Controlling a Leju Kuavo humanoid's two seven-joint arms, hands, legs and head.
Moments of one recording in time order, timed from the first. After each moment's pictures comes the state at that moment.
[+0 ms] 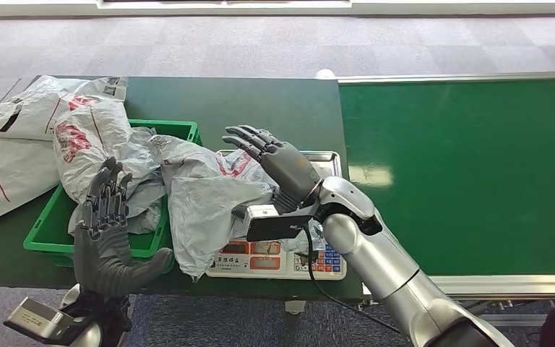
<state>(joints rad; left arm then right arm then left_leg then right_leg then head) 0.05 -0.15 -0.12 -1.79 -0.09 -0.22 -0.70 -0.61 0.10 0.56 -1.08 0.80 -0.04 -0.52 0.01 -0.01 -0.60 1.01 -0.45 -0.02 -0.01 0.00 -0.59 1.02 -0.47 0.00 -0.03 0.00</state>
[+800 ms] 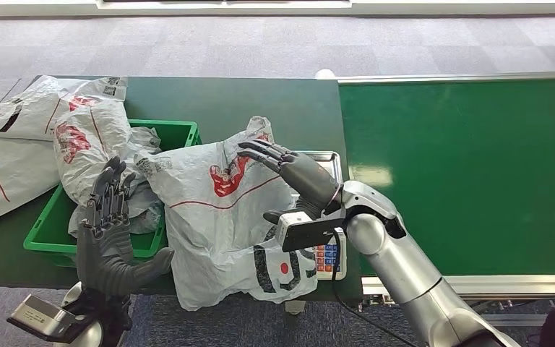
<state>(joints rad) 0.04 -0.15 -0.12 -1.77 -0.09 -0.23 -0.70 -0.56 0.03 0.48 -1.17 0.71 0.15 -0.63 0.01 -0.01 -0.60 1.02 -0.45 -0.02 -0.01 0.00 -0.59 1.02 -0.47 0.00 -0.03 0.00</state>
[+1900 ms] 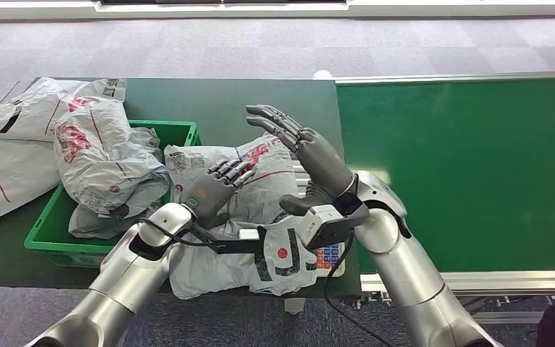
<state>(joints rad) -0.60 -0.04 -0.49 -0.84 -1.38 -0.01 -0.33 -0.53 0.09 0.38 -1.31 0.62 0.10 -0.69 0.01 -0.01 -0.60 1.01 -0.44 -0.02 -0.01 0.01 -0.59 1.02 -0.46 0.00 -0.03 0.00</state>
